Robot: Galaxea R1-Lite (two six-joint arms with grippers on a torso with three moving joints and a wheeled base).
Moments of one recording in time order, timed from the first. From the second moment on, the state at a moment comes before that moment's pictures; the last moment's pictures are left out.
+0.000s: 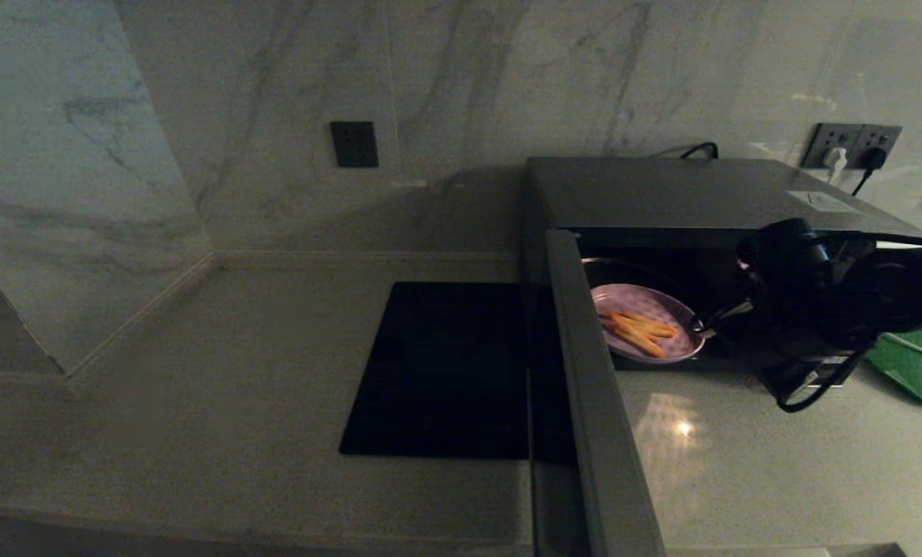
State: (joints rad) left arm 0.00 0.00 0.00 -0.01 0.02 -0.07; right arm 0.13 1.87 -1.24 0.29 -0.28 1.18
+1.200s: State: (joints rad) left arm 0.00 0.00 0.00 -0.01 0.02 -0.07; right arm 0.13 1.08 -1.06 0.52 -0.51 0.70
